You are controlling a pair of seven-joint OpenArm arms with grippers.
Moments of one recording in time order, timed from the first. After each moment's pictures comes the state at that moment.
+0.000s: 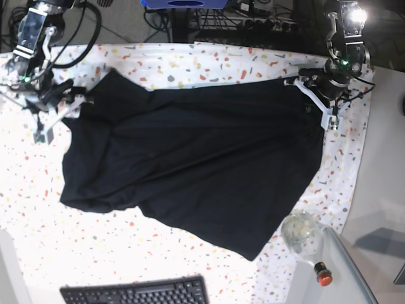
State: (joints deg) left arm 20.3 -11.4 -17.4 89.5 -4.3 -18.0 33.4; right arm -13.1 -2.8 25.7 93.3 3.6 20.6 -53.3
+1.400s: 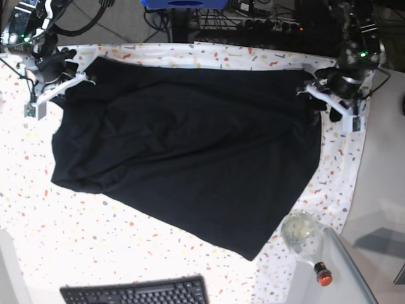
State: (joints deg) left arm 24.6 -12.0 -25.2 95.3 -23.7 -23.4 33.8; right arm -26.0 -5.6 24.8 108.9 12.8 12.8 -52.7
